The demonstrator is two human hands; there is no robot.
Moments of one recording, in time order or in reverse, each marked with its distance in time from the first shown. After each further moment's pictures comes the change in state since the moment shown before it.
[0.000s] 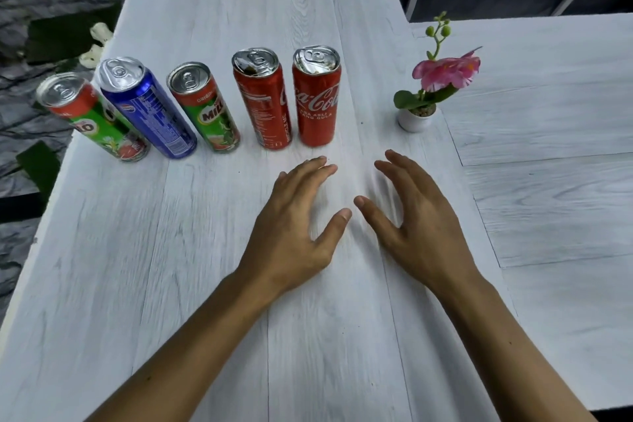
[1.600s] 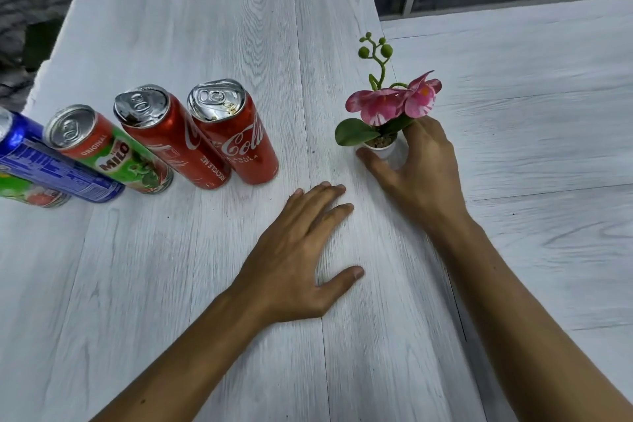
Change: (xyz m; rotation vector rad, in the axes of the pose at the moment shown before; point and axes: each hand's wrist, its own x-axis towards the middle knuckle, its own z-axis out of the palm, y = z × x) left_hand 0.069 0.012 0.072 0.263 -0.203 0.269; right_hand 0.133 0.109 -0.014 0.114 0.164 -0.036
